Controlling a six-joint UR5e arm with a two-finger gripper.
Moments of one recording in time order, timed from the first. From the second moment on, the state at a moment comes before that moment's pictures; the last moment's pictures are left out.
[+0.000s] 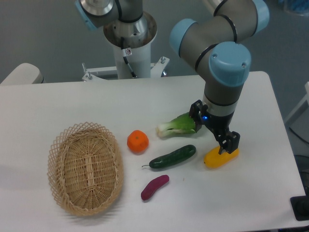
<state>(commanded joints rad) 2.56 -1.97 -1.35 -1.27 1.54 1.48</state>
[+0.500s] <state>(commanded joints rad) 2.56 -1.99 -1.37 -1.27 1.54 1.46</state>
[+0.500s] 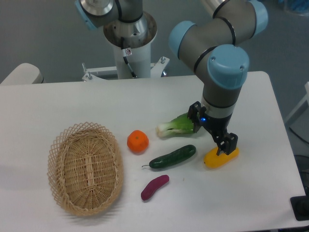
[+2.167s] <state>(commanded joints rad) 2.44 -2.11 -1.71 -0.86 1.64 1.32</state>
